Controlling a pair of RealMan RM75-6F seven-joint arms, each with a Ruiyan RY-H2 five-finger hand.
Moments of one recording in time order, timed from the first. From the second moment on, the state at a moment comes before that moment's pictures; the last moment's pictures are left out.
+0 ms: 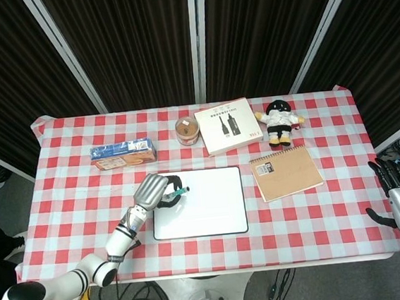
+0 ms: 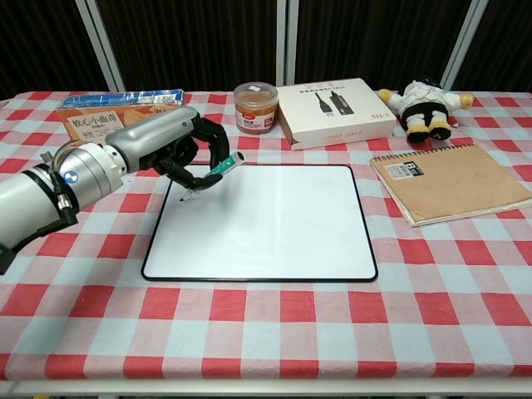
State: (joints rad) left arm -0.76 -1.89 -0.14 -0.95 1.47 1.02 -0.30; right arm 0.12 -1.02 0.06 -1.62 -1.49 1.41 0.01
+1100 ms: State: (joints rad) left arm -0.83 -1.97 -0.18 -0.94 1.47 1.02 -0.35; right arm 0.11 -1.02 0.06 -1.60 -1.48 1.41 0.04
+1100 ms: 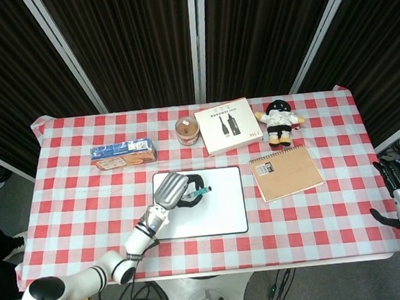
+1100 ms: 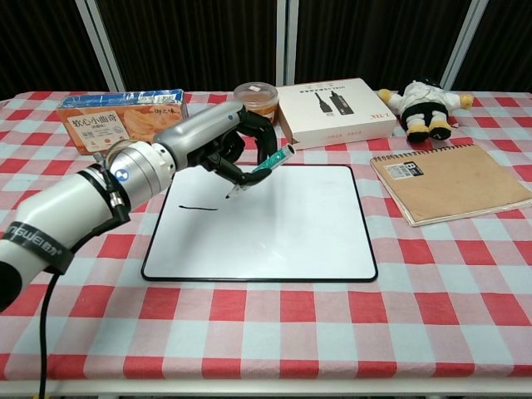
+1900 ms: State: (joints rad) left arm -0.78 -1.94 -0.15 -0.98 1.40 0.97 -0.28; right arm 0.11 -1.03 0.06 -1.58 -1.49 1.41 0.06
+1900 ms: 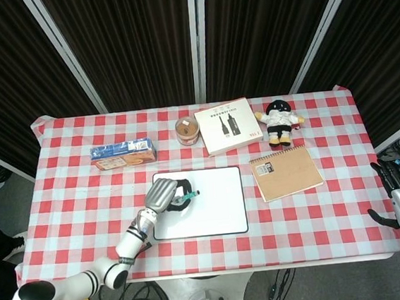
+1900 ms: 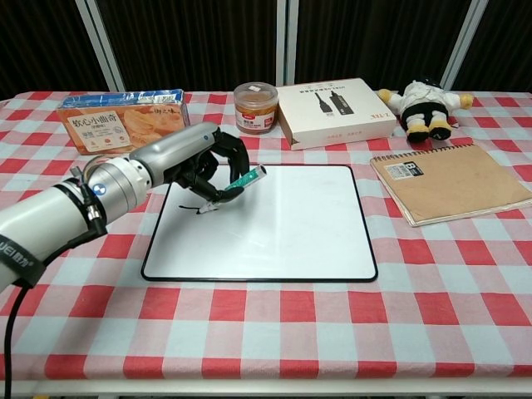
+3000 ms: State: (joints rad) left arm -0.70 -1.78 -0.19 -1.22 1.36 1.04 -0.13; right arm 0.11 -1.03 0.05 -1.59 -1.51 1.42 0.08
